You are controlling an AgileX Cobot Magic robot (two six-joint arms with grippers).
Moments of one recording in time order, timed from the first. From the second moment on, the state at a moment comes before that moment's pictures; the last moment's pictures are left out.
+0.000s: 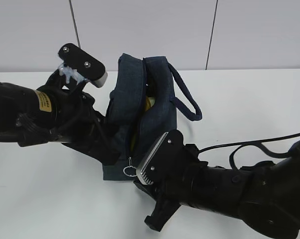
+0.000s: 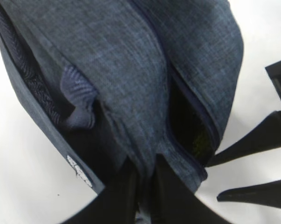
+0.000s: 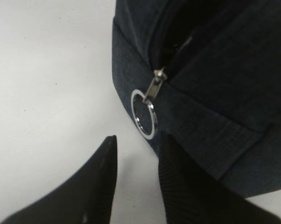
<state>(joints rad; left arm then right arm) -0.68 1.47 -0.80 -0.04 0.15 0.16 0.67 1.87 -0.62 -0.19 -0.60 -0.16</state>
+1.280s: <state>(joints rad) -0.68 1.47 -0.80 -0.04 0.15 0.16 0.67 1.90 -0.70 -0.25 -0.52 -0.19</state>
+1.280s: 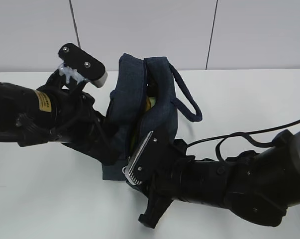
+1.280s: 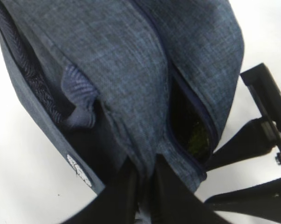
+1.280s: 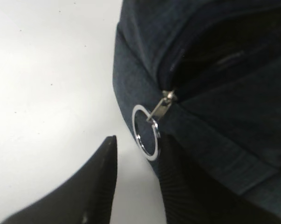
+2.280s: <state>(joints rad) -0.68 1.47 -0.80 -0.04 0.15 0.16 0.67 1.90 -0.71 -0.23 -0.52 -0.13</state>
